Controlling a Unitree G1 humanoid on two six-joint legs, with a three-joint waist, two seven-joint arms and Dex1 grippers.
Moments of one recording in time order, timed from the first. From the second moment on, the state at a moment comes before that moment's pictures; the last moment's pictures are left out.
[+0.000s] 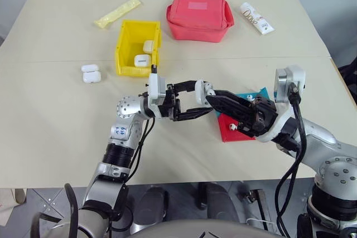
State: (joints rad) left arm -0.56 0.14 -0.09 0.25 -0.44 -0.11 -1.19; right arm -0.20 -0.47 -0.27 -0.66 1.31 0.97 0.37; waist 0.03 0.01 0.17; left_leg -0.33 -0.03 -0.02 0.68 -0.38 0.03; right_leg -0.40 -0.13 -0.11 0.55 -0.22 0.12
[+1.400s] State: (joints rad) left arm -0.51 0.19 -0.12 0.13 -0.45 0.08 -1.17; right arm -0.13 -0.57 -0.13 -0.61 1.14 0.78 0.55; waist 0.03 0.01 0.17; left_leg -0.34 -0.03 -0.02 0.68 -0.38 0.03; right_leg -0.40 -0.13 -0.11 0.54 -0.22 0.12
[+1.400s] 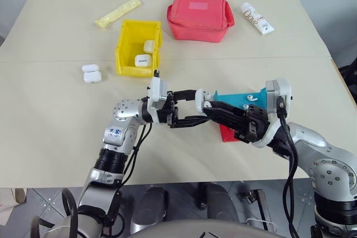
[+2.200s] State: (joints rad) left arm -0.51 0.19 -0.12 0.17 -0.44 0.08 -1.18; right arm -0.15 -0.63 -0.09 -0.53 1.08 0.74 0.63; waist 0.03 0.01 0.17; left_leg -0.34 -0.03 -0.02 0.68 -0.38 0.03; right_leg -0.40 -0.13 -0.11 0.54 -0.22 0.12
